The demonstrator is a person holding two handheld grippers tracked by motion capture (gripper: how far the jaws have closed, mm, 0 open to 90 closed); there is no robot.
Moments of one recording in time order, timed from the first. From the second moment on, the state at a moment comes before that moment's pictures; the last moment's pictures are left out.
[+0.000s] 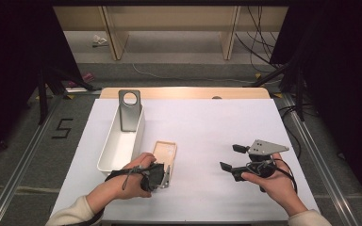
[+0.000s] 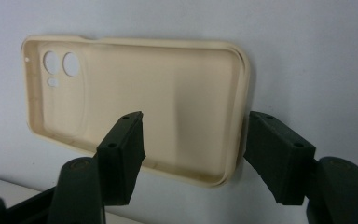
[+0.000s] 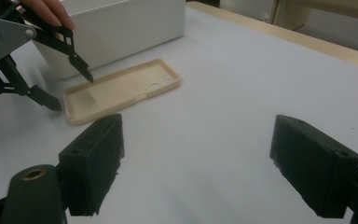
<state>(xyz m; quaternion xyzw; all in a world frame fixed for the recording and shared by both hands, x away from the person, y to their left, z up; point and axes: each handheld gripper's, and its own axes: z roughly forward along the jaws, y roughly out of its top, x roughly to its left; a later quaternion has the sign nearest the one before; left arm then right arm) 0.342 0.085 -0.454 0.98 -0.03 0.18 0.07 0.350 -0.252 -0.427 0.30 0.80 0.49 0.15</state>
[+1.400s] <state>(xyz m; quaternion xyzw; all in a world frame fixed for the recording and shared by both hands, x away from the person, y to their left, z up) 0.344 0.084 -0.460 0.98 -0.03 0.16 0.07 0.350 -0.251 -0.427 0.29 0.81 0.49 0.15</state>
